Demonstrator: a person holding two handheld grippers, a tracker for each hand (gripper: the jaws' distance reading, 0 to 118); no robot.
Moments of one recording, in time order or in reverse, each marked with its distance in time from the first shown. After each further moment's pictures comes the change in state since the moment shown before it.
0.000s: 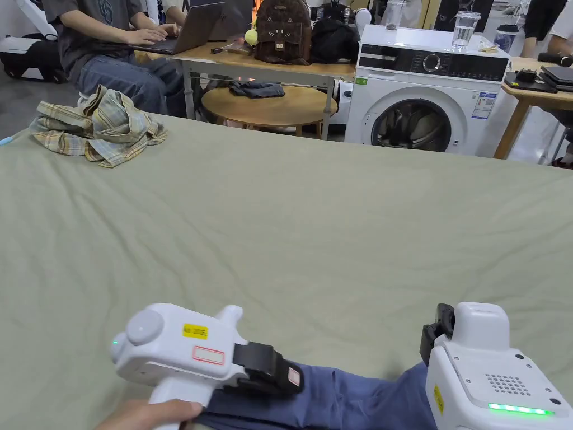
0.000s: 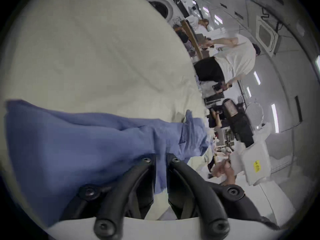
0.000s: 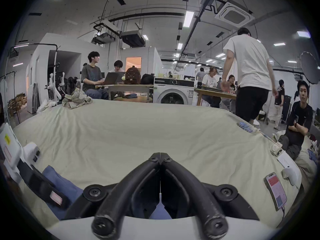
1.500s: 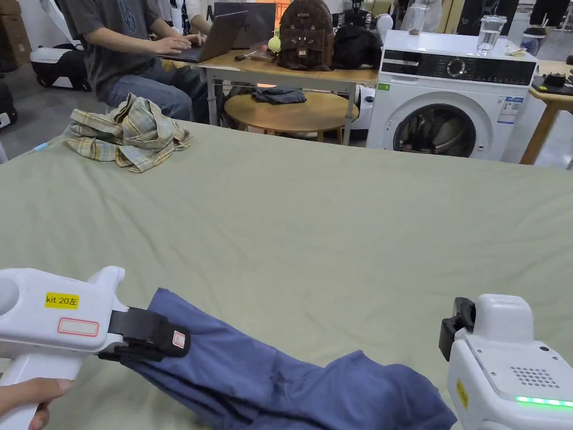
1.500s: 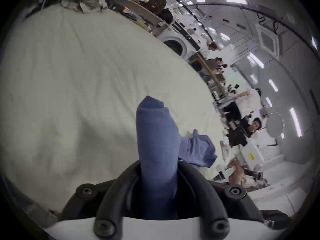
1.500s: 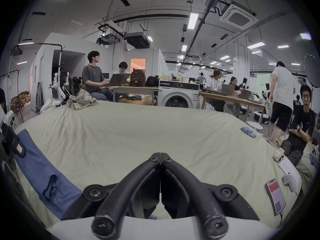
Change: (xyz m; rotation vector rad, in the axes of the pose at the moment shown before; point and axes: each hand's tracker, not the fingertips) left arm 0.009 -0.016 0.162 0.188 0.316 -0.070; right arm -0.012 0.014 0.003 0.014 0.042 0.014
